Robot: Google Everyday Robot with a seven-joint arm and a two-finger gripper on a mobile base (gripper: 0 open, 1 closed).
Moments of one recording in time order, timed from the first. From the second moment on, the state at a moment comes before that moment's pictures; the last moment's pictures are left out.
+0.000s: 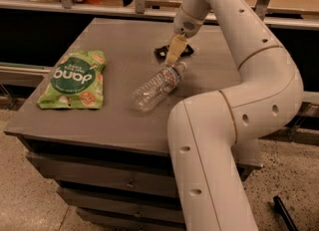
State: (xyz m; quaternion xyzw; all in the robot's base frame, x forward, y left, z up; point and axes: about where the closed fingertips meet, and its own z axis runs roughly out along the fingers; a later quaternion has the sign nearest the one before) arm 0.762 -0.064 0.825 -0.64 0.74 0.11 0.17
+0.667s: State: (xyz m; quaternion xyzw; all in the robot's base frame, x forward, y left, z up) arm 0.760 -0.064 0.832 -0.65 0.73 0.12 0.17
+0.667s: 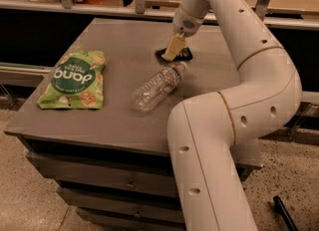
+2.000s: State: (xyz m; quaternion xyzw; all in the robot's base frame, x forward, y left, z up) arm 0.718 0.025 0.982 -0.67 0.62 0.21 0.34
